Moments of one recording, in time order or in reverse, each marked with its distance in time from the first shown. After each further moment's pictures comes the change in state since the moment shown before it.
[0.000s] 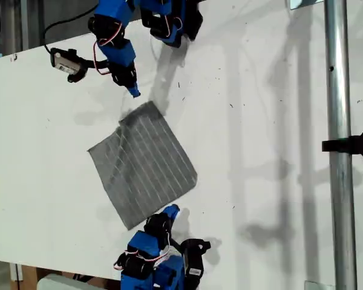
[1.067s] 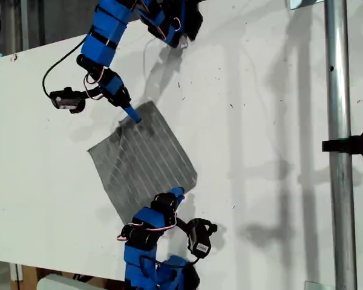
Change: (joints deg) arm 0 1.5 -27.9 -29.1 10.6 4.3; arm 1 10.4 -29.4 -9.1 -4.7 -21.4
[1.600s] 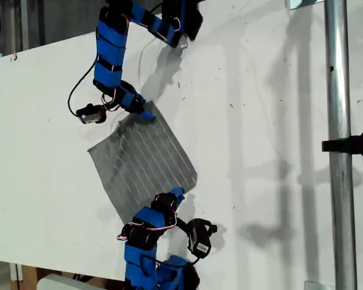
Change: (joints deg) arm 0 0.0 -0.2 0.0 0.7 0.5; arm 1 0.4 -19.6 3.0 -10.3 -1.2
